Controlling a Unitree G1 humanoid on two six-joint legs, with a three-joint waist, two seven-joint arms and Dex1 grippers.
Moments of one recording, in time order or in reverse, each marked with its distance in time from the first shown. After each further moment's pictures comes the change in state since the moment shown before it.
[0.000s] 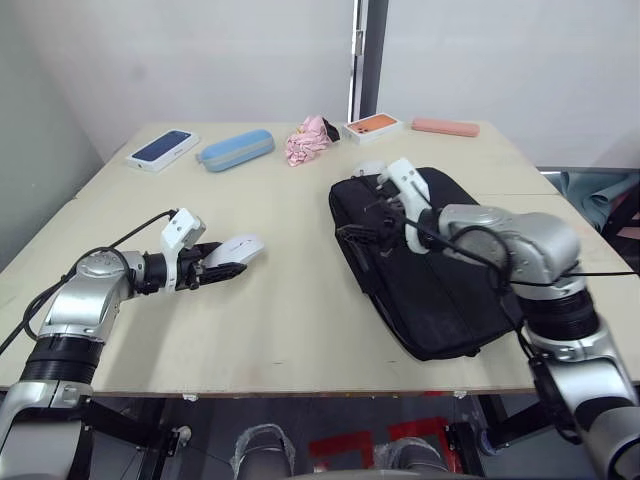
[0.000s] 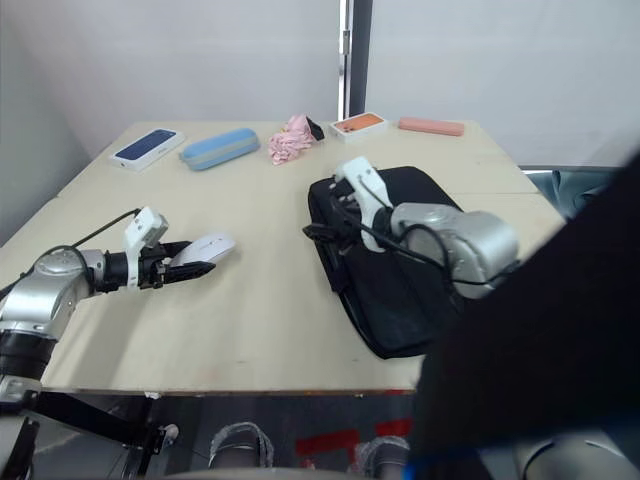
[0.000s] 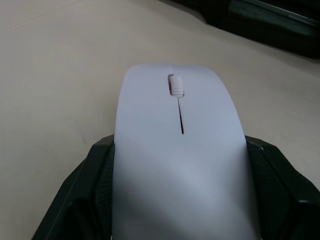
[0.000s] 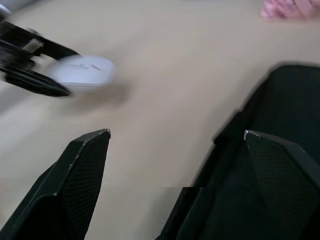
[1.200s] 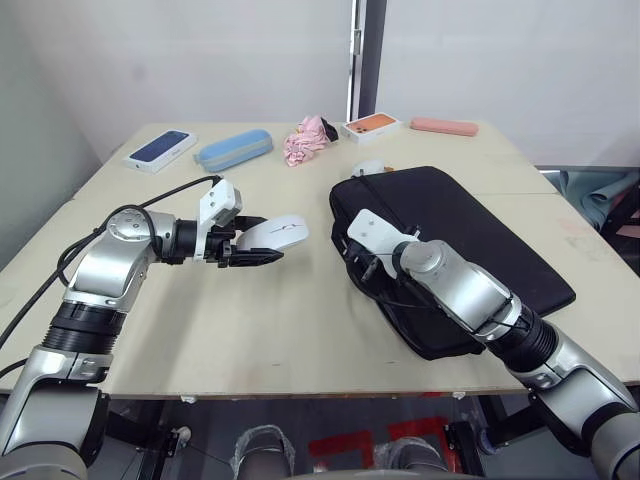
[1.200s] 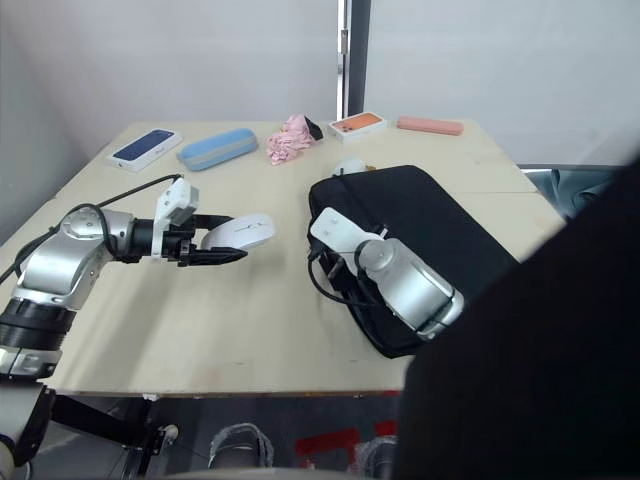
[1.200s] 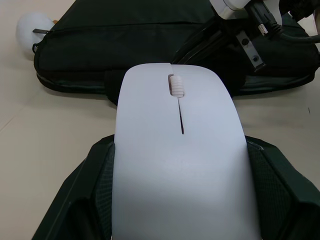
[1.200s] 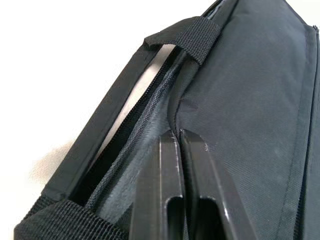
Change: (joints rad) left arm -0.129 -0.039 -0.082 -0.168 -0.030 -0.002 -0.114; right arm 0.039 -0.074 0.449 -0.006 -0.600 -0.119 0.039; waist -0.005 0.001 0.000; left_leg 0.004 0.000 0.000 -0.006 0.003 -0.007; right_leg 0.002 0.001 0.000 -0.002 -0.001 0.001
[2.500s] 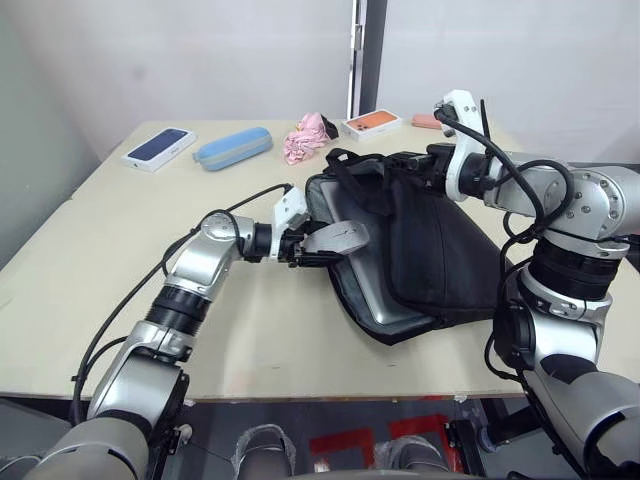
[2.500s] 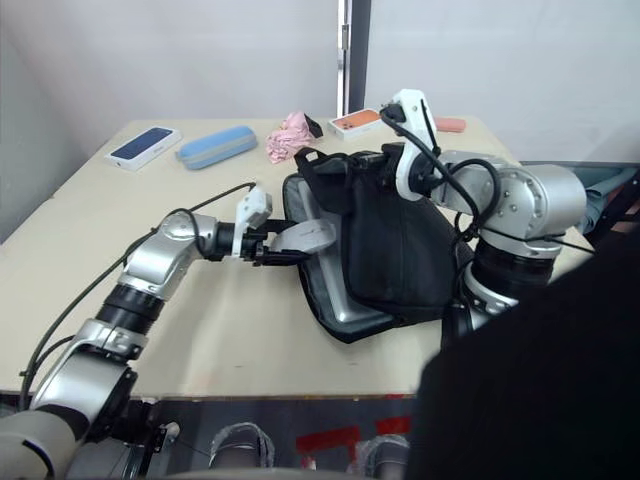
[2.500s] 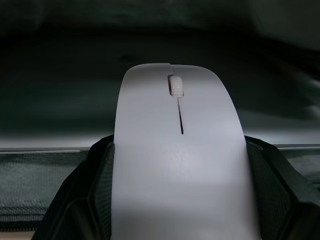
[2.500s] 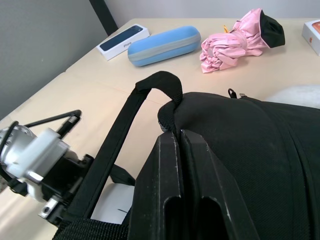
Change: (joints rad) left arm -0.181 -0.341 -0.178 0.286 0.149 -0.151 0.116; right arm -0.297 0.159 -0.927 0.004 0.534 0.454 0.045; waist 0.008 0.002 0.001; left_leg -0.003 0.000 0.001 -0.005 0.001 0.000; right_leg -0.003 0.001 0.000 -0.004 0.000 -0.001
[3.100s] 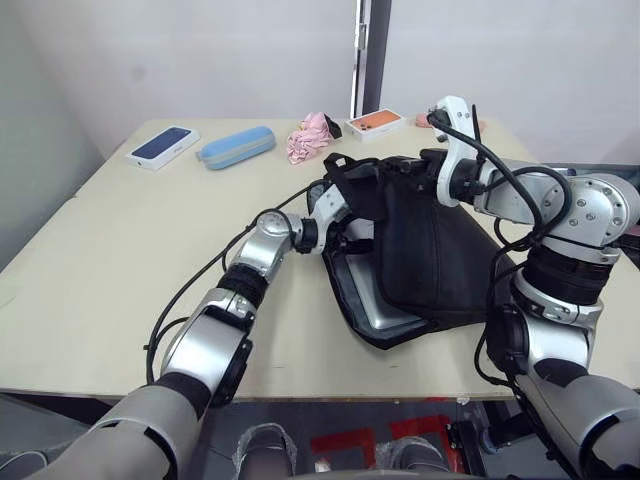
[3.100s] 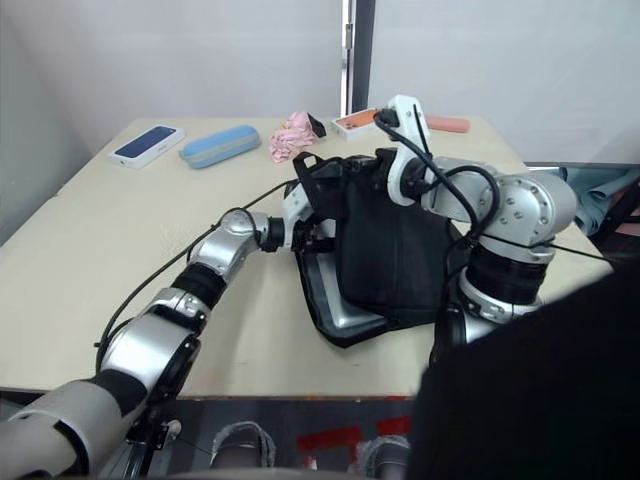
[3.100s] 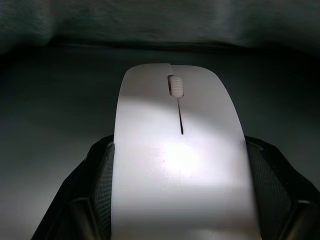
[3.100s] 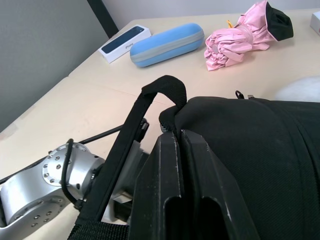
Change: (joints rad) left arm -0.247 -0.282 0.017 0.578 0.110 -0.309 0.138; right arm 0.021 0.045 -0.035 0.002 0.179 0.000 -0.219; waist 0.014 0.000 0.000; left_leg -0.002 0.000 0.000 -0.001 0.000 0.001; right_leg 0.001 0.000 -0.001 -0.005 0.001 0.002
